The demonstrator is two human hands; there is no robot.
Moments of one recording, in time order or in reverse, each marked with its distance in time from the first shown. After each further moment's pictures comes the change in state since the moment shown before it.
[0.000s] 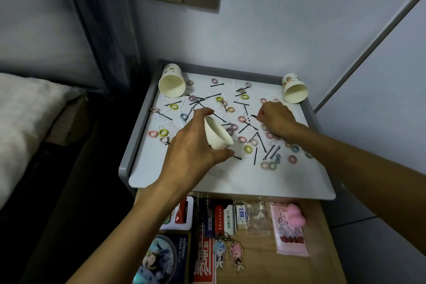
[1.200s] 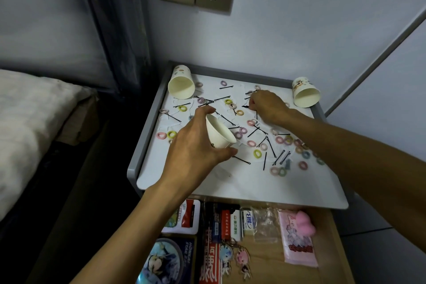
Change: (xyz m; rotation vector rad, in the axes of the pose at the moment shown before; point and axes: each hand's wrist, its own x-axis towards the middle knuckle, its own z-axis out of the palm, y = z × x) left_hand 0.005 -0.007 -0.011 -0.020 0.039 -0.029; right_hand 0.049 -0.040 -0.003 -0.126 -0.031 -0.235
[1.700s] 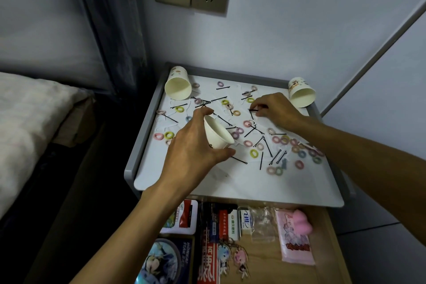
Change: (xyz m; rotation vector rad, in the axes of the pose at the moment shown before) left_hand -0.001 0.003 0.002 0.007 -0.006 0.010; right_hand -0.028 0.039 -0.005 0.255 0.115 -0.201
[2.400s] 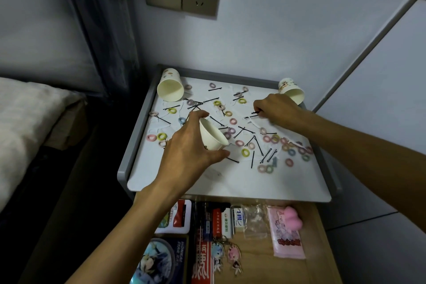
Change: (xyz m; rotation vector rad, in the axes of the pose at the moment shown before) left_hand -0.001 0.000 0.005 -0.021 -0.022 0.001; right_hand -0.012 -0.008 -0.028 -0.599 -0.193 -0.059
